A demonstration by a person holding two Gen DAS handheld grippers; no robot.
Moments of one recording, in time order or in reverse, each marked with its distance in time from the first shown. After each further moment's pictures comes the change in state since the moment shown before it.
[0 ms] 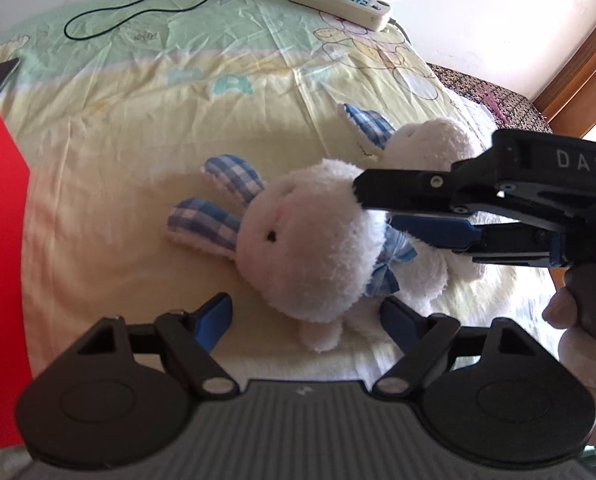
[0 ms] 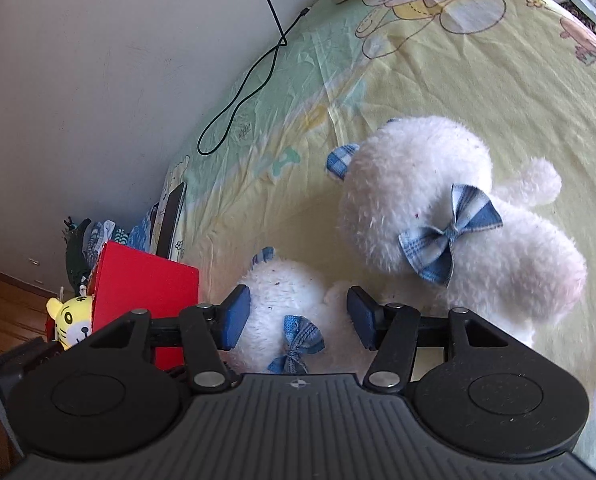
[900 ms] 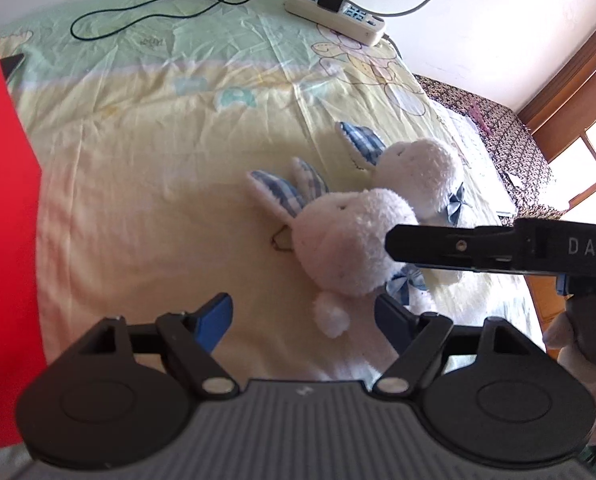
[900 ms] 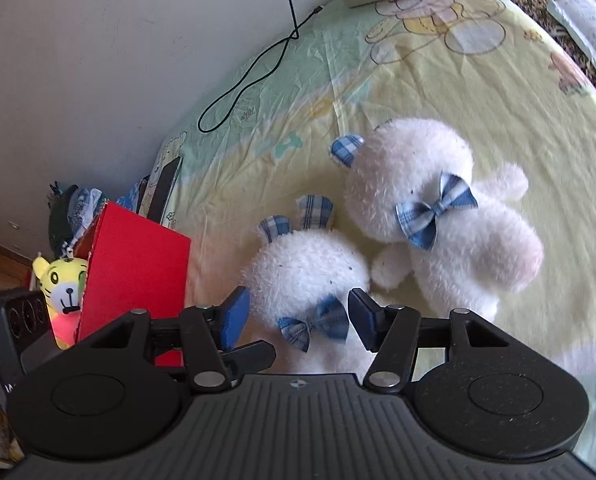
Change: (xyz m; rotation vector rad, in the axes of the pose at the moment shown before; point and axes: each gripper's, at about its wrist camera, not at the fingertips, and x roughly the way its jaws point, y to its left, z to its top) left arm -0.022 0.009 0.004 -0.027 -0.009 -0.061; right arm -0.012 0.027 -0.012 -0.204 0.016 -0.108
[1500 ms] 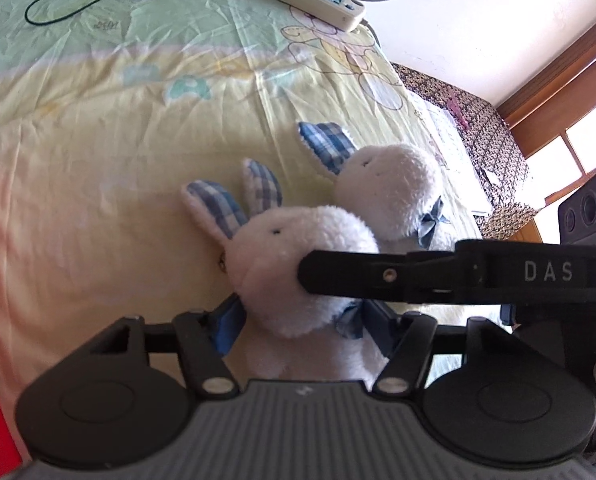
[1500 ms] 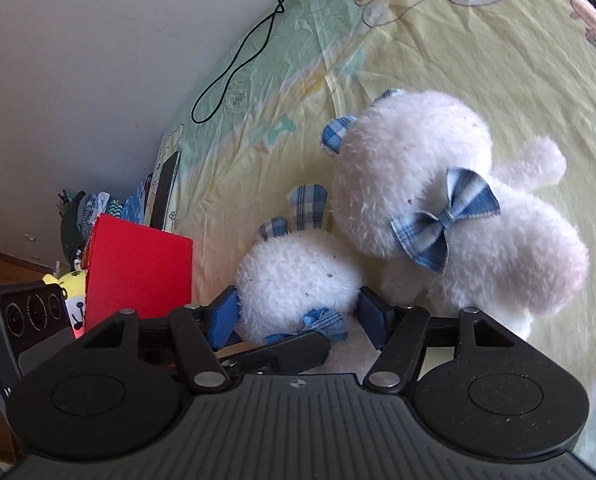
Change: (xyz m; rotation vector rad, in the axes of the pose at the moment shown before) left arm 0.026 -0.011 0.020 0.004 0.057 -0.086; right arm 0.021 -0.024 0.006 0.166 0.094 0.089
